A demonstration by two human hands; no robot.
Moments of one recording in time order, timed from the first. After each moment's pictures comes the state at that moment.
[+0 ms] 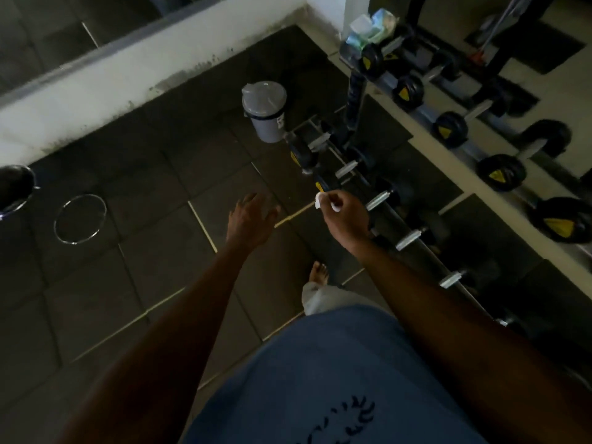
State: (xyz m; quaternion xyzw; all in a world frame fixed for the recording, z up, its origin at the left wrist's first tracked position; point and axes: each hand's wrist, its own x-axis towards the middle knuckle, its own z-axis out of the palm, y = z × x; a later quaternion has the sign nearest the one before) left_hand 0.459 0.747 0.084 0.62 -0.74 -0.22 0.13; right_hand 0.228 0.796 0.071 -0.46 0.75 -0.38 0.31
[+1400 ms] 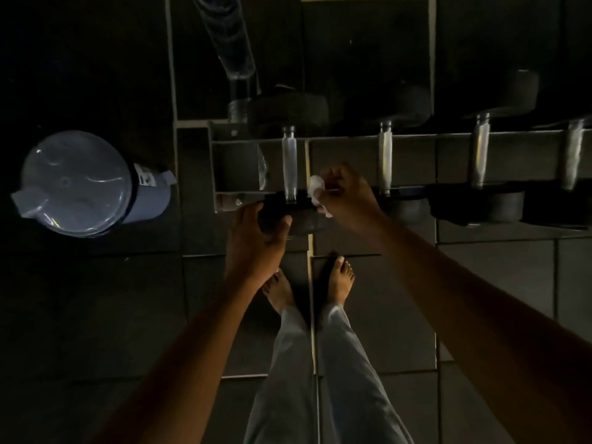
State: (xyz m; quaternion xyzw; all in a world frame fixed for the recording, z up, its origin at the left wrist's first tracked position) left_hand 0.327 0.151 -0.278 0.33 -0.84 -0.40 -0.16; right_hand 0.192 0.309 -0.286 0.06 0.79 -0.48 0.37
